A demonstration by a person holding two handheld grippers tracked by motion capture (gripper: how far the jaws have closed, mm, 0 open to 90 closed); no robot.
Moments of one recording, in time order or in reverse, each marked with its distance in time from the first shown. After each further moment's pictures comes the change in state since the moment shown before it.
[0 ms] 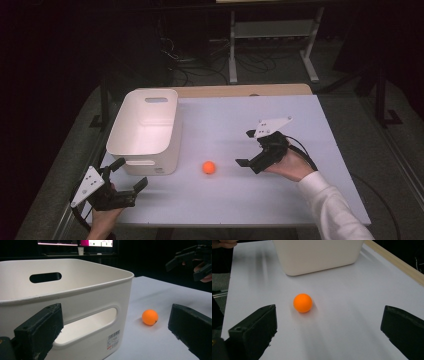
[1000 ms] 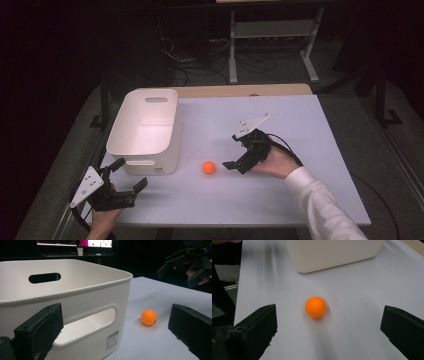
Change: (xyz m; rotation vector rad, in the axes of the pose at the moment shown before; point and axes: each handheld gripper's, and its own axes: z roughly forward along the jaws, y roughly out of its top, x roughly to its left) left arm 0.000 0.000 -0.001 -0.009 -0.005 -0.010; right arm 0.006 0.021 0.033 0.096 0.087 -0.001
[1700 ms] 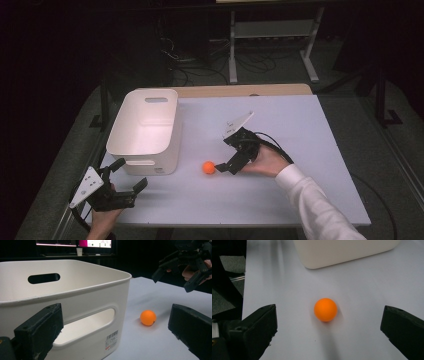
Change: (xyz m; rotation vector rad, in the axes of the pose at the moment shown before) left arm -0.001 0.000 0.000 -0.002 -0.005 -0.002; right arm 0.004 0.018 0.021 0.090 0.061 -0.006
